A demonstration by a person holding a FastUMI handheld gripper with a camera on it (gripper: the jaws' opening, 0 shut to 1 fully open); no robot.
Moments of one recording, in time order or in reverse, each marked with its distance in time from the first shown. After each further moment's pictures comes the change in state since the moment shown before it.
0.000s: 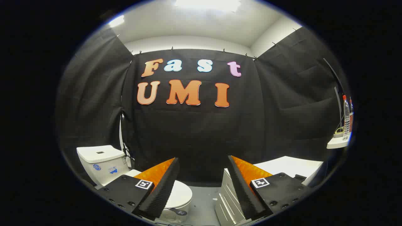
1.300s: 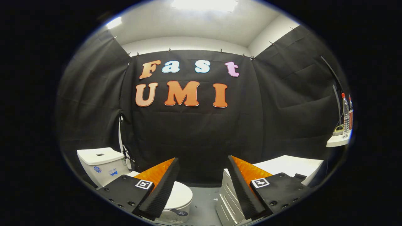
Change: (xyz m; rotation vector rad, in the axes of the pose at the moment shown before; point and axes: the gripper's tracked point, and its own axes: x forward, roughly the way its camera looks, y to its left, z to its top) arm 0.000 -0.006 0.003 0.022 -0.008 -0.011
